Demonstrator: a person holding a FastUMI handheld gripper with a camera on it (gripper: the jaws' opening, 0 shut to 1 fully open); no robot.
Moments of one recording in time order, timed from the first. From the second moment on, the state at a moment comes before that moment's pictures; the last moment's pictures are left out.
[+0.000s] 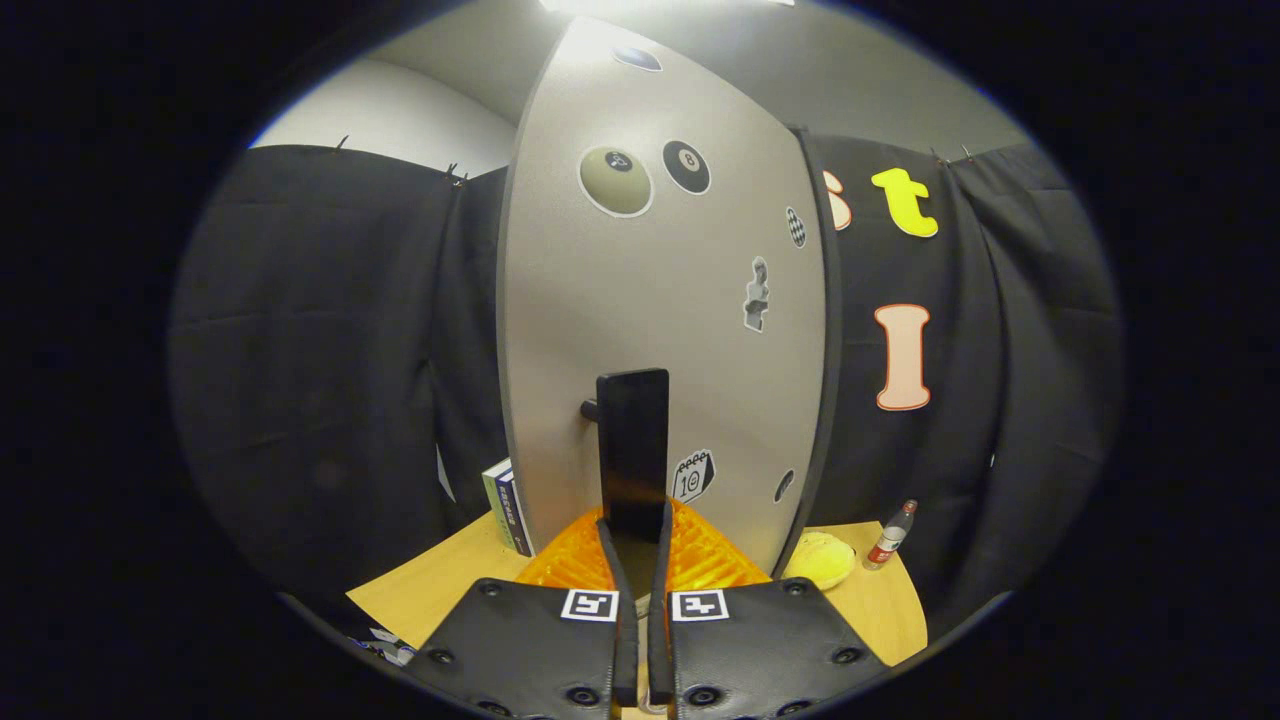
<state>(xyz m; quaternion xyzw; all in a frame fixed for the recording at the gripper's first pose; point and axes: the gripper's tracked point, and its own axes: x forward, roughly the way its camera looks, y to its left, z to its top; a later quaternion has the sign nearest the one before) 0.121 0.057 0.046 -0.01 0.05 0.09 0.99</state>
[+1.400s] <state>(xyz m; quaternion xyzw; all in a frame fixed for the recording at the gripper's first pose) 0.094 -0.040 0.041 0.06 0.05 0.00 1.00</state>
